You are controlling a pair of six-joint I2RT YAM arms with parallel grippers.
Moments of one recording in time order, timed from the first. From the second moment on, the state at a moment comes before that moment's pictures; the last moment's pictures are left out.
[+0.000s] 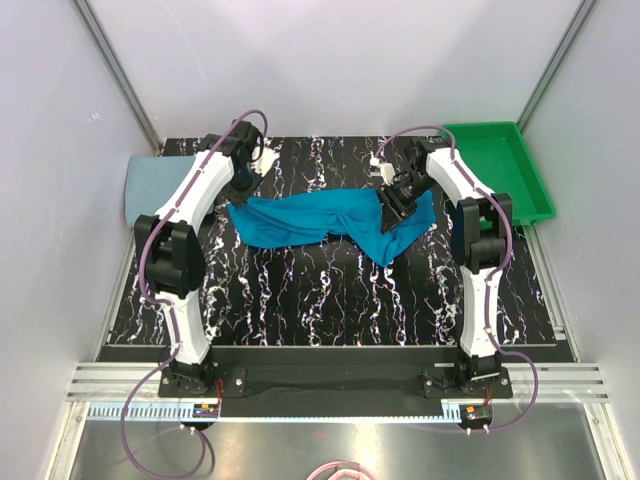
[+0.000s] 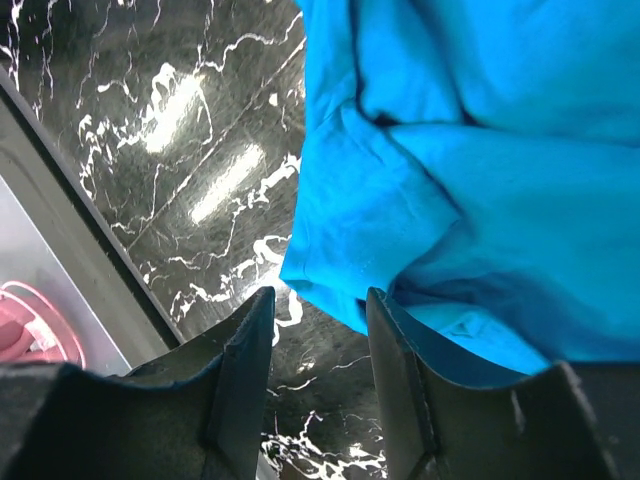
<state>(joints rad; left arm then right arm) -0.24 1.96 1.85 -1.13 -0.11 0.38 0.19 2.26 1.98 -1.30 -0.67 -0.58</state>
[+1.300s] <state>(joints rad) -0.22 1.96 1.97 -1.08 -0.18 0.36 0.40 2.37 2.38 -1.30 -0.59 -0.50</state>
